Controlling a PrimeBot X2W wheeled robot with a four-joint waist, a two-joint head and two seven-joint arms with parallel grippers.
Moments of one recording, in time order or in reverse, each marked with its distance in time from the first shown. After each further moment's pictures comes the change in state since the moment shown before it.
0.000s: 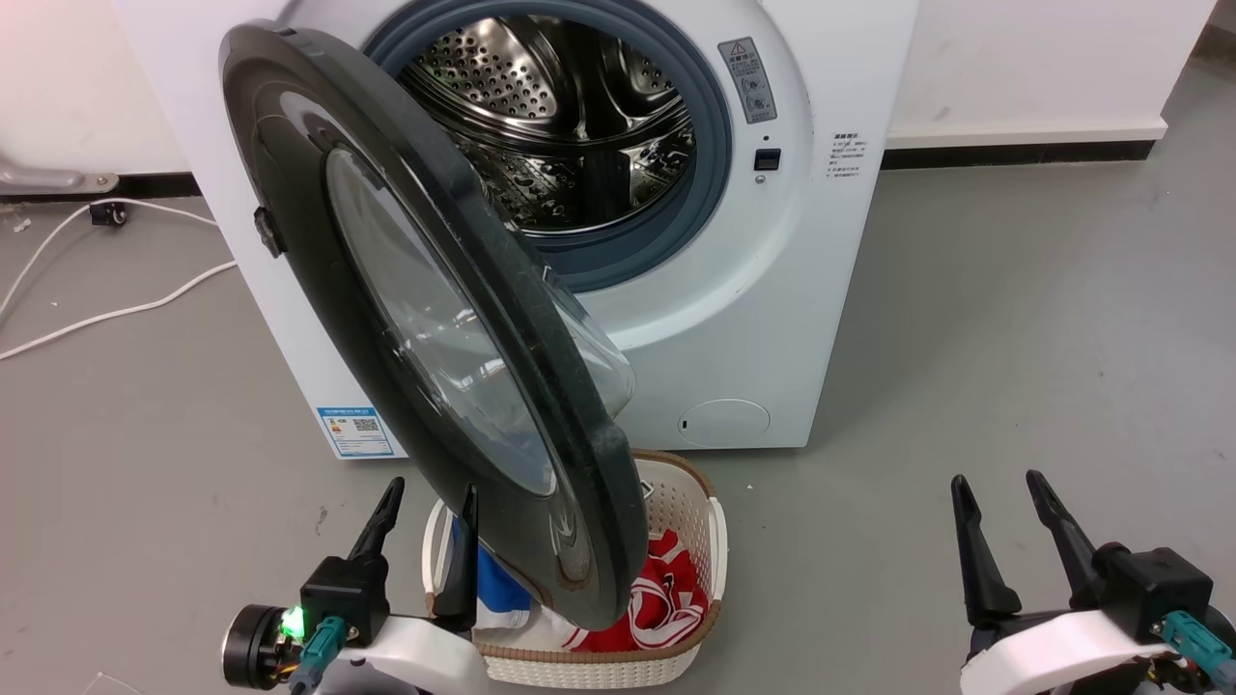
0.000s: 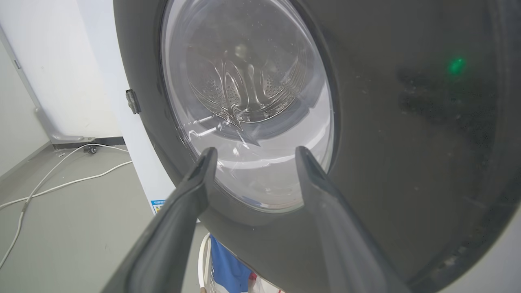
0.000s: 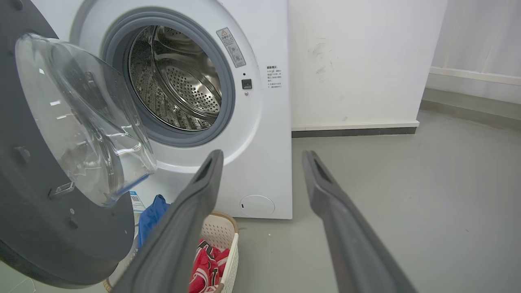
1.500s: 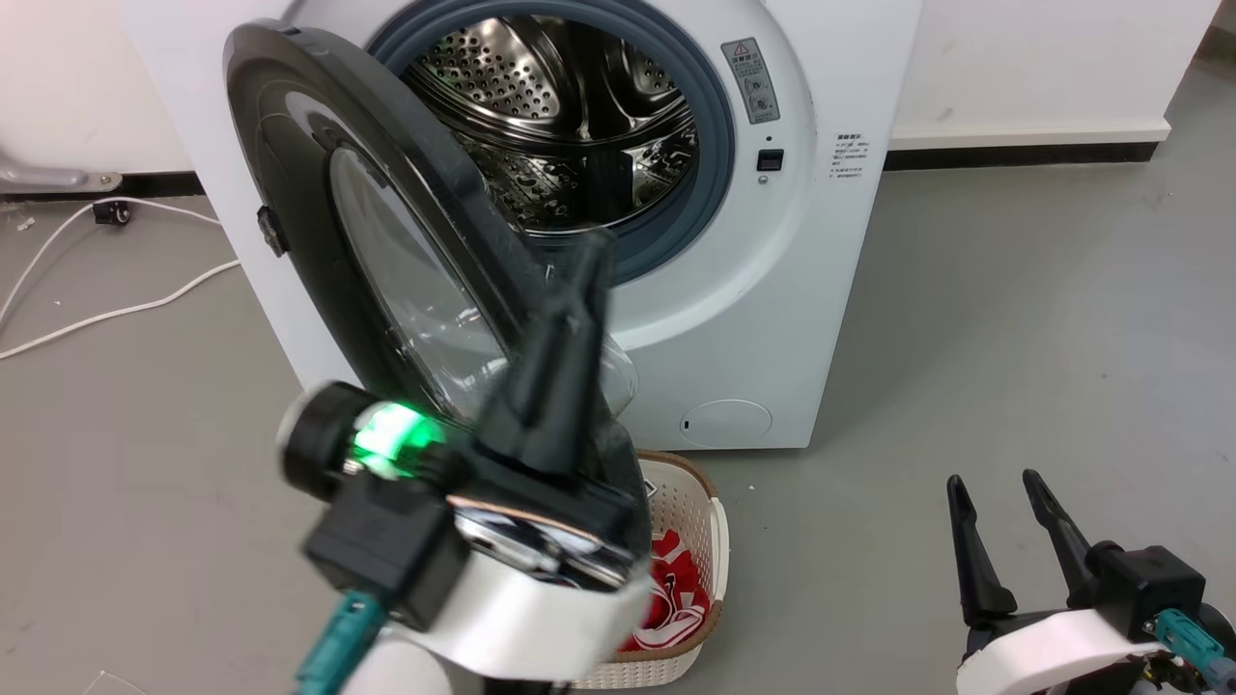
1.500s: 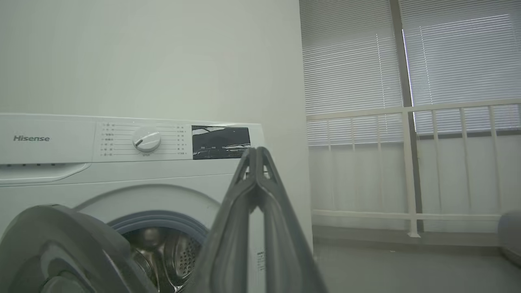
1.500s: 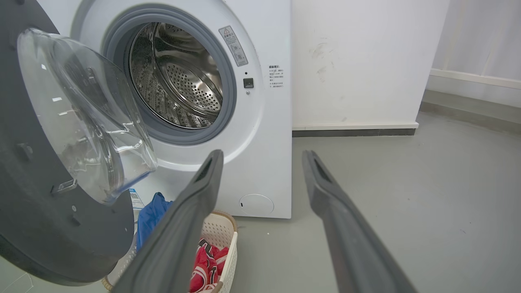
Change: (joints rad) left arm -0.180 -0.032 -0.253 -0.683 -0.028 0.049 0.180; right arm 0.003 0.015 -0.006 -0.015 -0.031 0.000 0.014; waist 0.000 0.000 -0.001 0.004
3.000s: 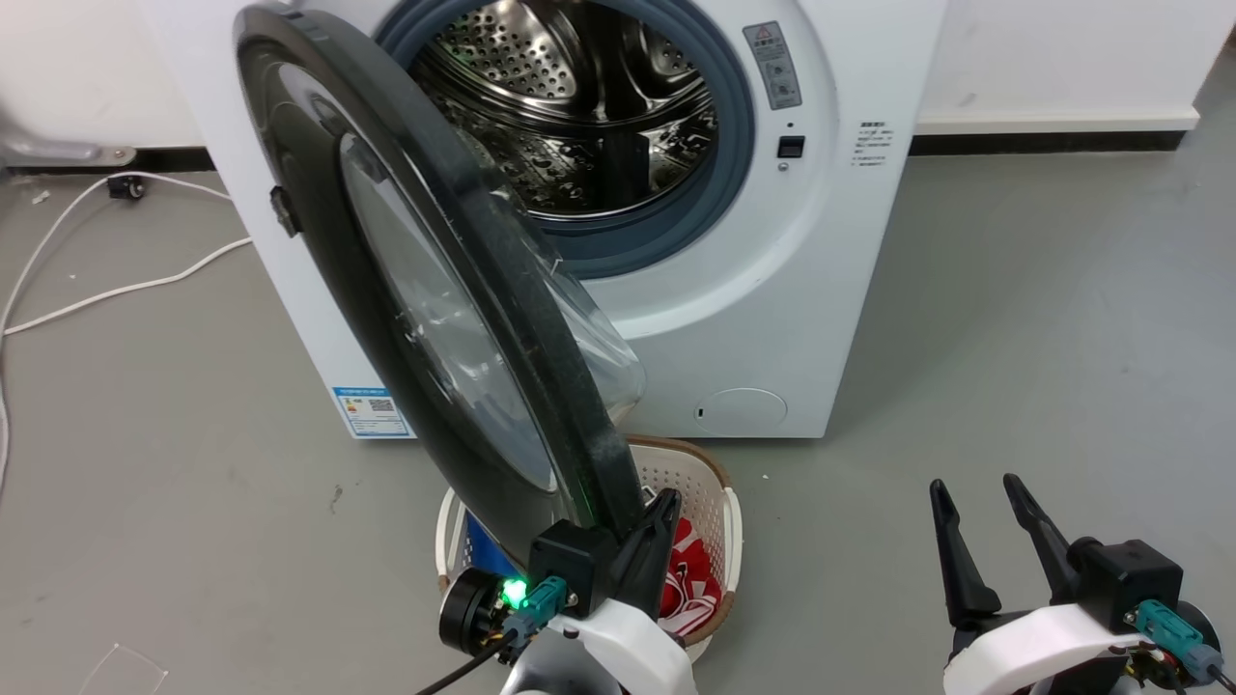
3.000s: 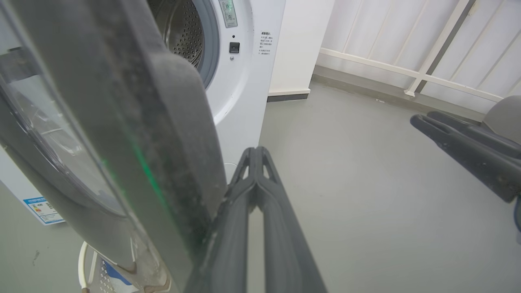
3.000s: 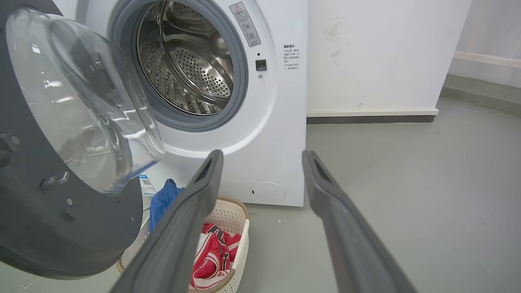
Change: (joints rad) left arm 0.086 -0.012 -0.161 0.590 -0.146 0.101 0.044; right arm -0.017 0.001 0.021 0.038 0.018 0.000 0.016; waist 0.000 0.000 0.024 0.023
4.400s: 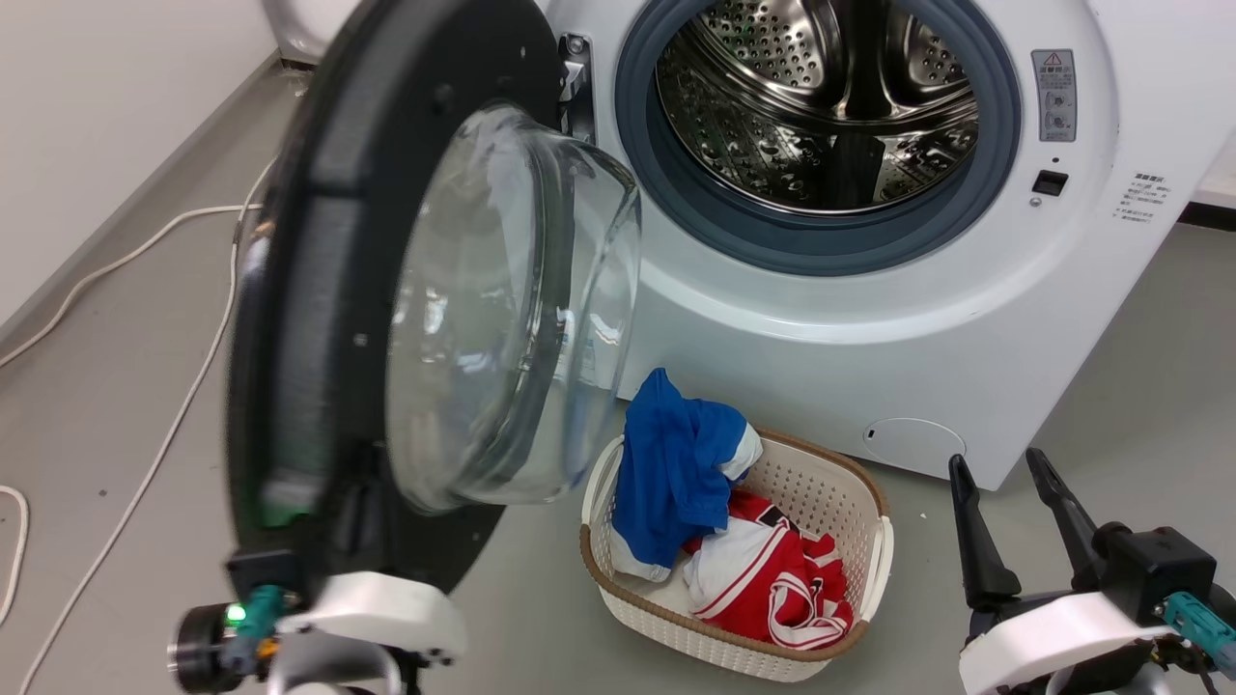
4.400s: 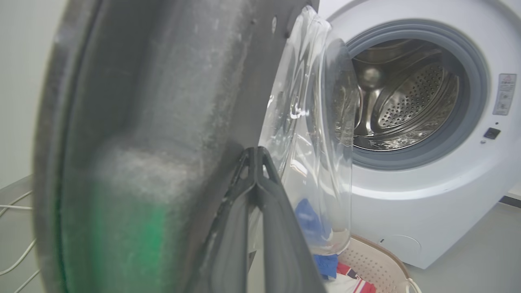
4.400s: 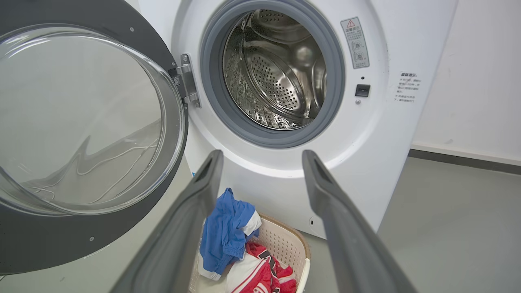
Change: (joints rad) left arm 0.107 0.143 0.263 -0.167 -0.053 0.208 -0.087; right arm 0.008 0.001 -0.022 -0.094 -0.017 0.000 0.023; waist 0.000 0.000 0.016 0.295
